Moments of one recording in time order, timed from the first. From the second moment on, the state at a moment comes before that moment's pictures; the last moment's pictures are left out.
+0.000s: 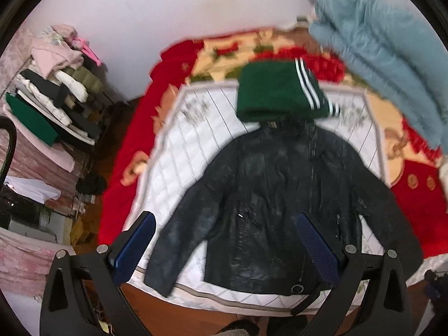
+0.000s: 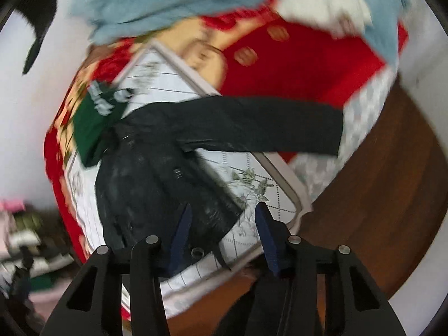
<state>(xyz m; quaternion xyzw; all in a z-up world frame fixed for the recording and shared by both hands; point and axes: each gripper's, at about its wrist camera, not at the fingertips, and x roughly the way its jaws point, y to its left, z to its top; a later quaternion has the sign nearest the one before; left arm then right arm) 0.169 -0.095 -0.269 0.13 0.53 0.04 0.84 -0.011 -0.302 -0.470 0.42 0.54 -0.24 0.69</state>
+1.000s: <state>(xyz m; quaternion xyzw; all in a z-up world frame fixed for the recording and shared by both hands) 0.193 -0.273 -0.500 0.19 0.61 -0.06 0.77 -0.046 -0.445 -0.742 0.69 0.21 -0.32 0.62</state>
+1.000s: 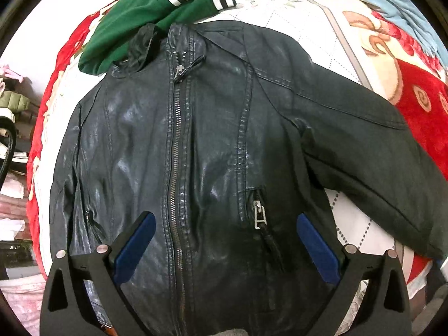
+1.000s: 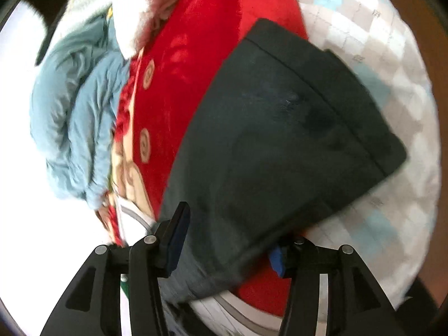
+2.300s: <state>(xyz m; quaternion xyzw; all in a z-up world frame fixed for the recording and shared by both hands) 0.259 0.091 -0.519 -0.01 0.63 0.23 0.74 0.370 0.020 -0.665 0.04 0.54 -0.01 0.84</state>
